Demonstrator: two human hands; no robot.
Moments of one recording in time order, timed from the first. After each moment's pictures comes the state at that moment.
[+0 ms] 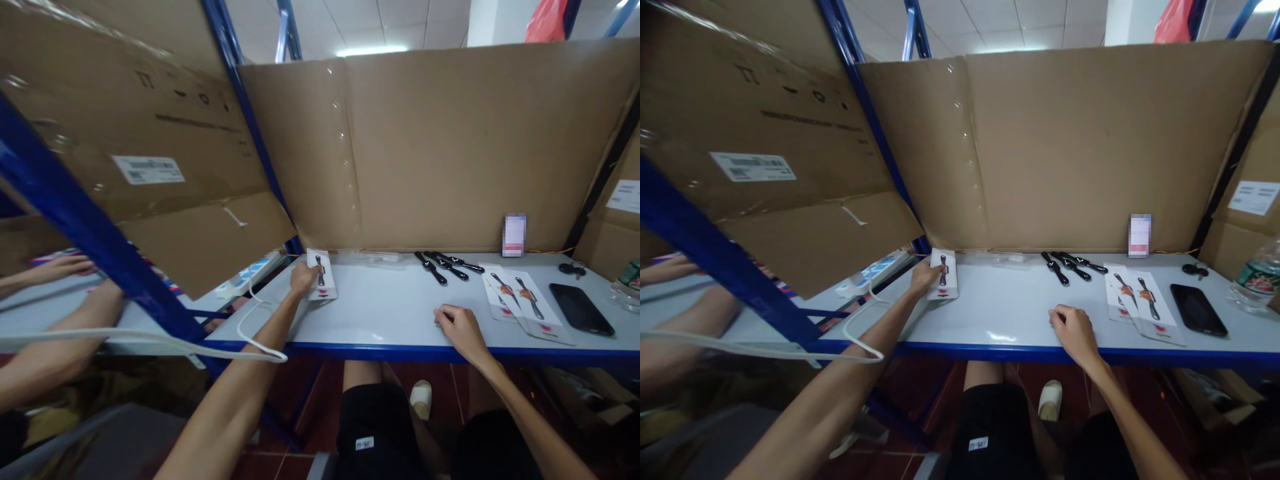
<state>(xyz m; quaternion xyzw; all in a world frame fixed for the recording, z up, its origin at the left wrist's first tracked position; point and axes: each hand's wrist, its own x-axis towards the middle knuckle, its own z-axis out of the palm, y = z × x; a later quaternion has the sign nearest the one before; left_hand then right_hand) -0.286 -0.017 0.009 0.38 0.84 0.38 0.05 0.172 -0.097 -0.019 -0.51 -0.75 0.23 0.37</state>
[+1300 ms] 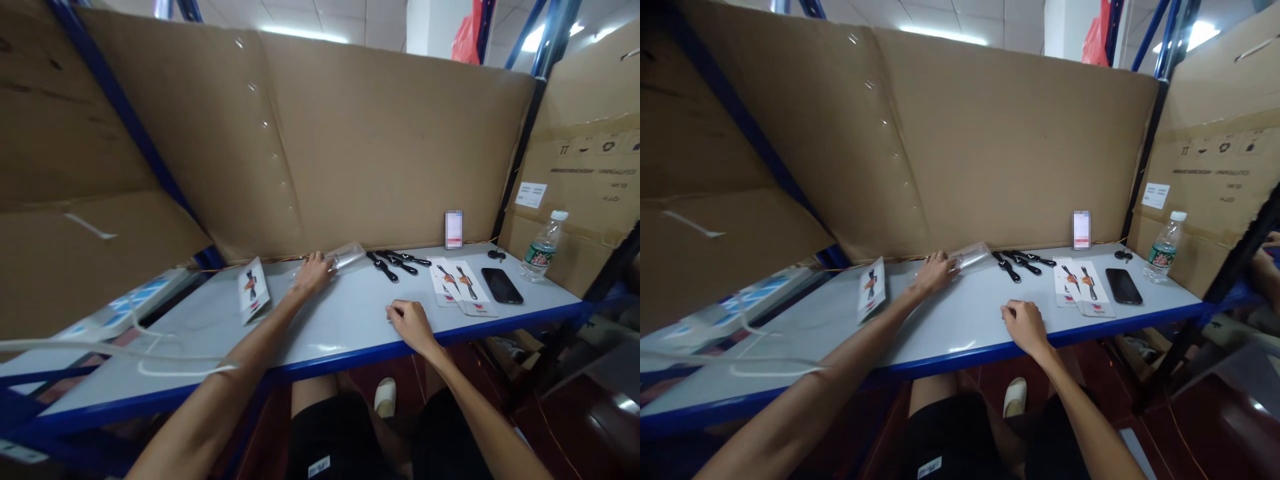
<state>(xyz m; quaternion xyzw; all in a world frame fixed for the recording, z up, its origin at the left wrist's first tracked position) -0.130 0.040 0.008 0.73 0.66 0.08 -0.15 0.170 -0.105 -0.015 -0.51 -0.74 0.21 0.39</state>
